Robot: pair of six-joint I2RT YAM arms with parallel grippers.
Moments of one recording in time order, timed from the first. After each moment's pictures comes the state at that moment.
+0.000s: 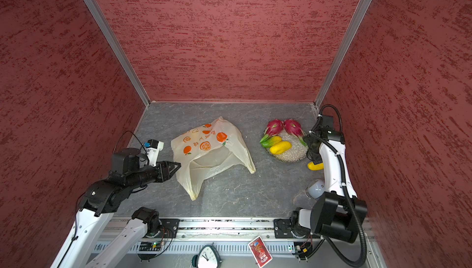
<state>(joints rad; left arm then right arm) -0.26 0.62 0.89 -0.98 0.38 -0.43 -0.29 1.34 1.18 -1.04 0.09 1.04</state>
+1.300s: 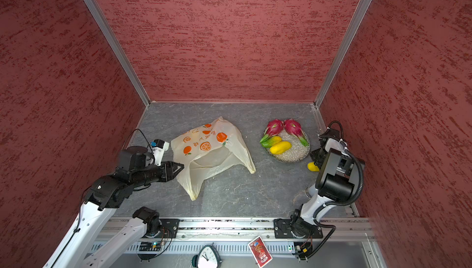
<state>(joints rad) -0.34 0.66 0.89 -0.98 0.33 -0.43 -0.49 1.71 1.08 -0.79 0.05 0.75</state>
